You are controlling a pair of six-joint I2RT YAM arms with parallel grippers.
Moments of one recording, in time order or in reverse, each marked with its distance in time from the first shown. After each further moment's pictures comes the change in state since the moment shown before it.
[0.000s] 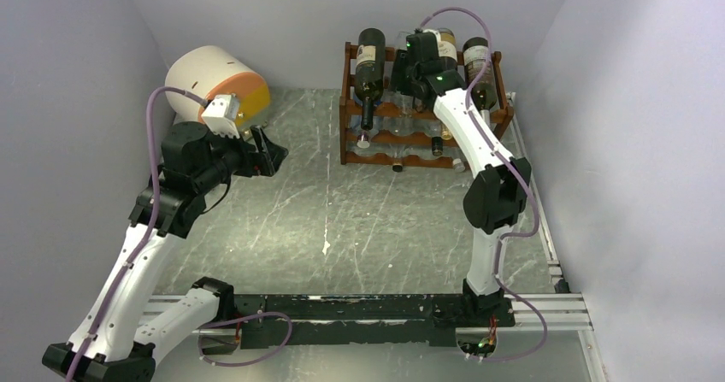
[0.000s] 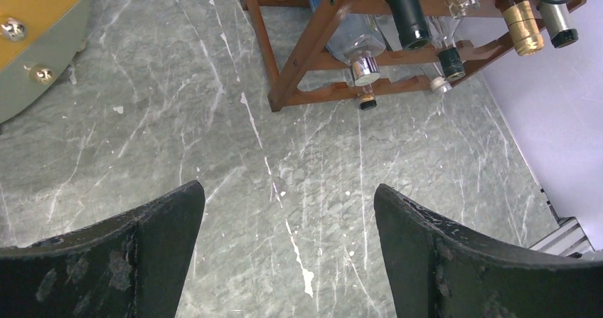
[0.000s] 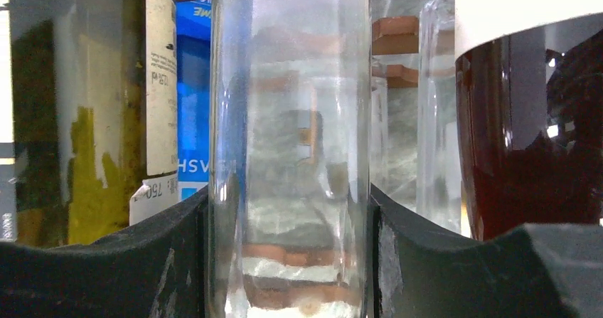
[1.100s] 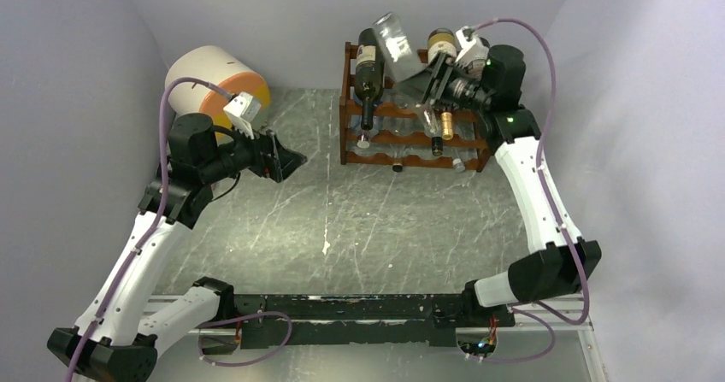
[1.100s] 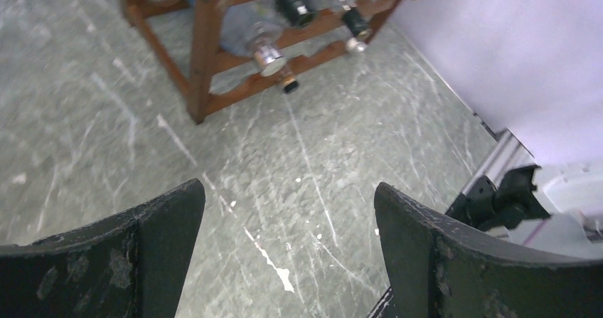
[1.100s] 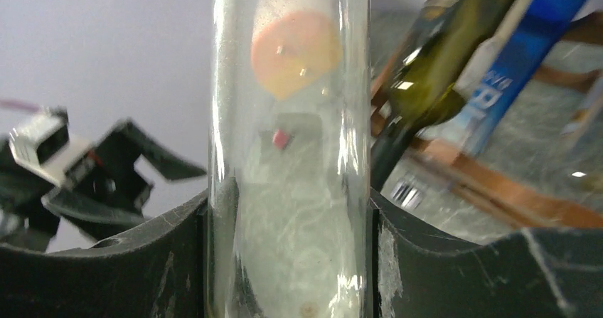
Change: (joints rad) left arm 0.000 0.067 0.000 0.086 0.283 0.090; right arm -0.211 -0.558 -0.481 0.365 -0.929 0.272
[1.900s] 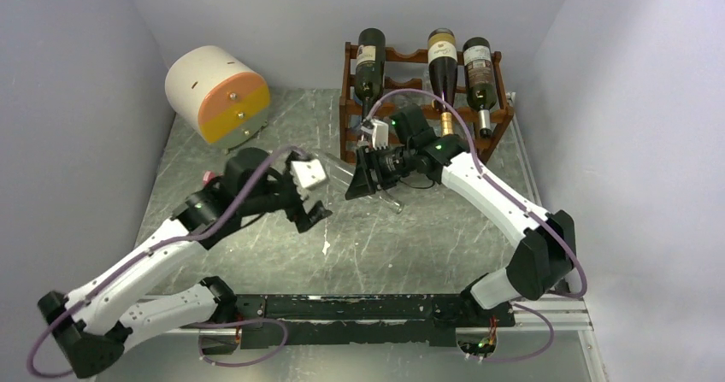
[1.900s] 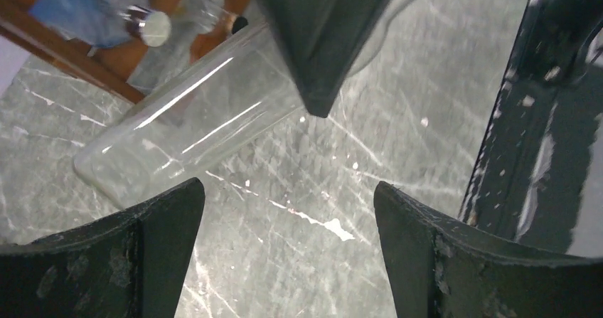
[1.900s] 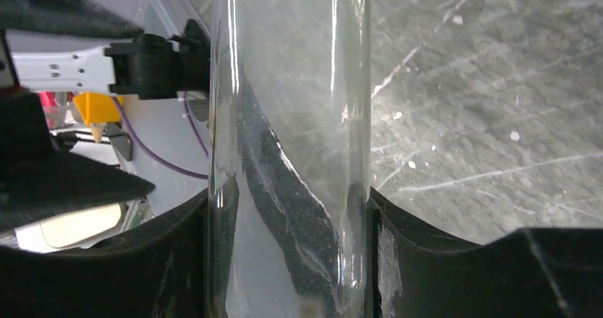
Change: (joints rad) left arm -0.386 -0.045 -0.122 -0.023 -0.104 0.497; right arm 0.450 0.024 -0.240 -0.416 0.020 -0.318
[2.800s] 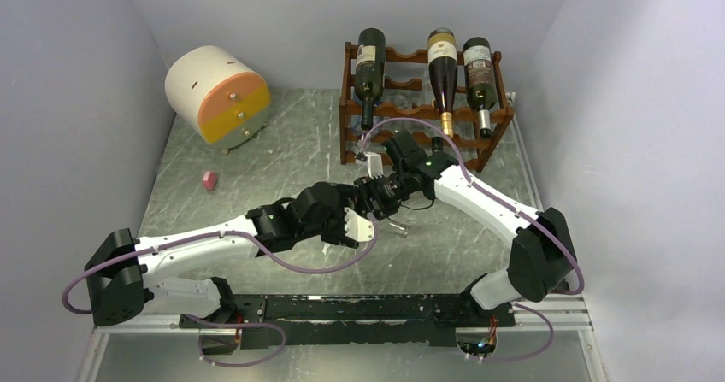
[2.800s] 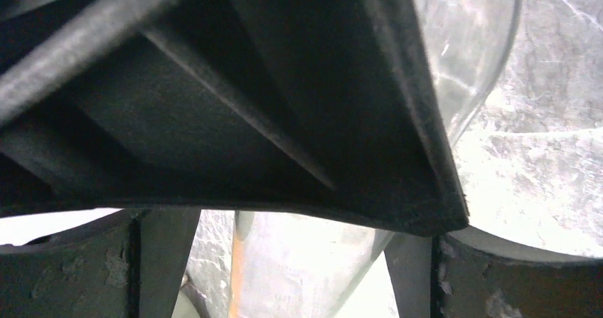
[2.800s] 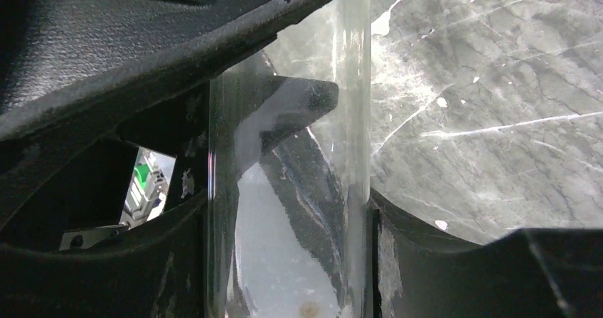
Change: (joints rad) left arm -0.368 0.332 -0.149 0.273 -0.488 0.553; right arm 0.055 0.002 -0.181 -0.048 -0.064 -0.083
